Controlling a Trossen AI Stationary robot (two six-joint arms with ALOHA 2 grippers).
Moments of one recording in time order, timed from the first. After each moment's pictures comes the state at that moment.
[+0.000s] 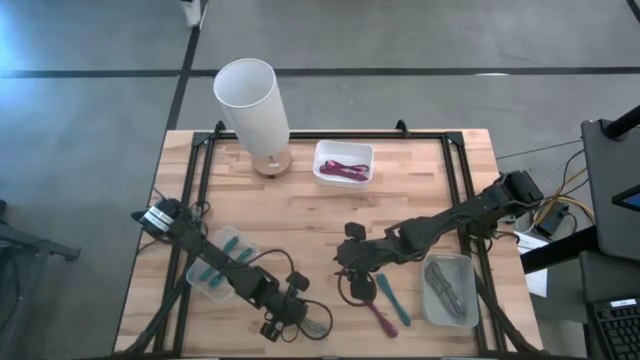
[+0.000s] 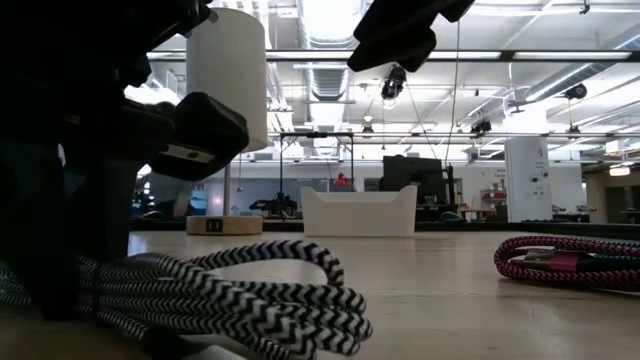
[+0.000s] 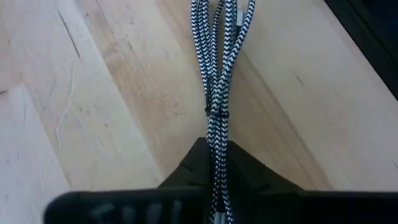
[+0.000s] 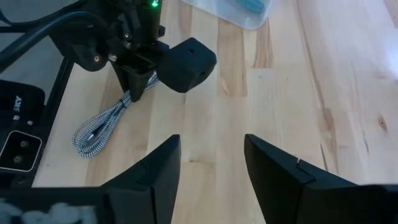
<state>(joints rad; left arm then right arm) -0.61 1.89 1.11 -0.19 0.00 -0.10 0.37 1.66 1.22 -0.35 0.16 0.31</state>
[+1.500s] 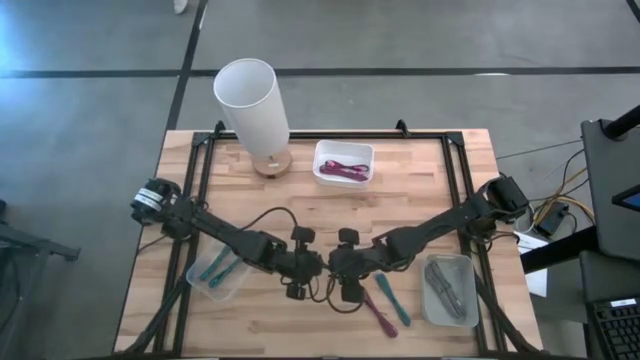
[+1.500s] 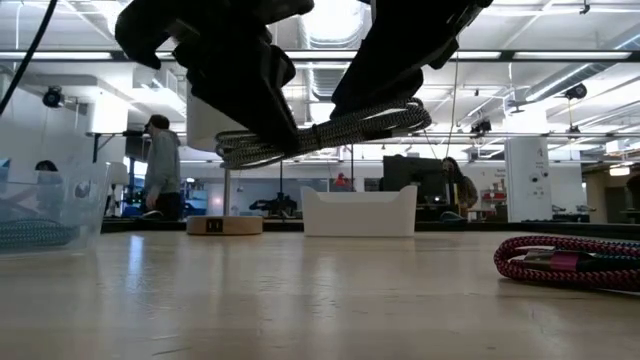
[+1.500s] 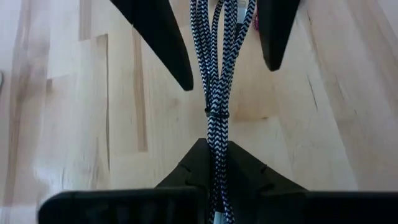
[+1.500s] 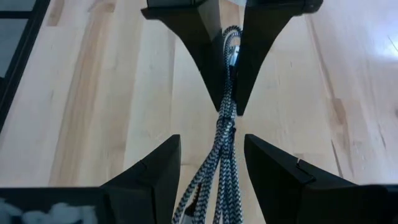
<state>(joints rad) -0.38 1.73 1.19 -0.37 -0.30 -0.10 0.37 1.79 1.22 -0.28 0.21 0.31</state>
